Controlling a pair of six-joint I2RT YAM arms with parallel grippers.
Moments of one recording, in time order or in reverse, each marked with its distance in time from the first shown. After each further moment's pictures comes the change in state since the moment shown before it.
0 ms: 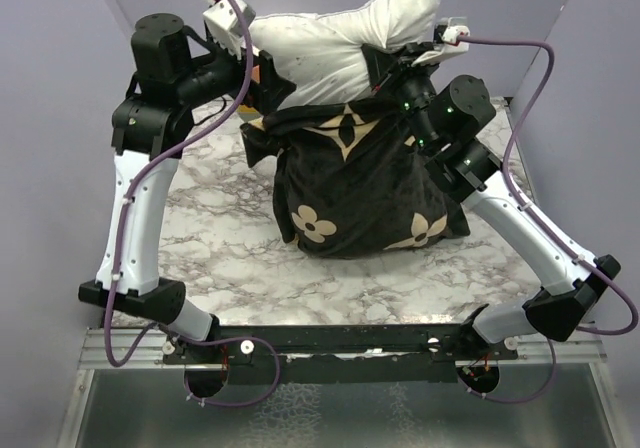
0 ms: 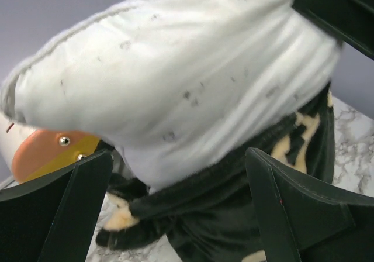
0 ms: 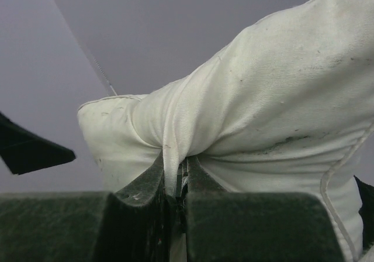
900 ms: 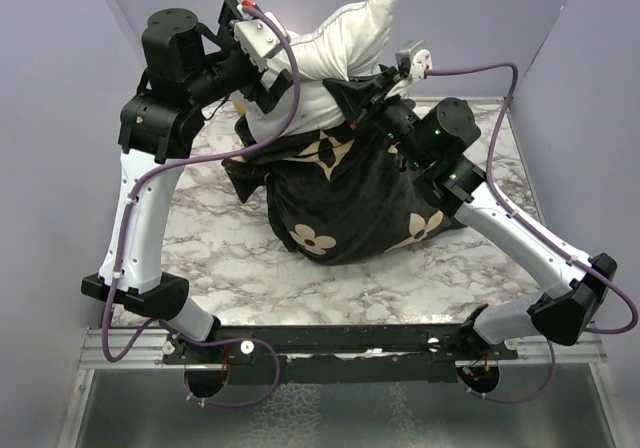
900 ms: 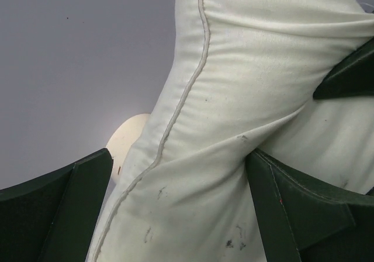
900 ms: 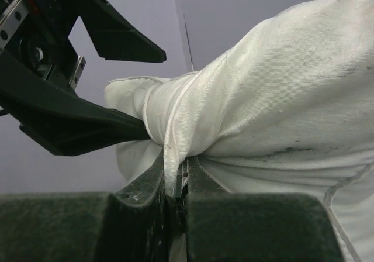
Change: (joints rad) left arm -0.125 0.073 0.110 -0.010 -0.135 0.468; right arm 0.079 -0.011 -0.141 0.146 -0.325 -0.082
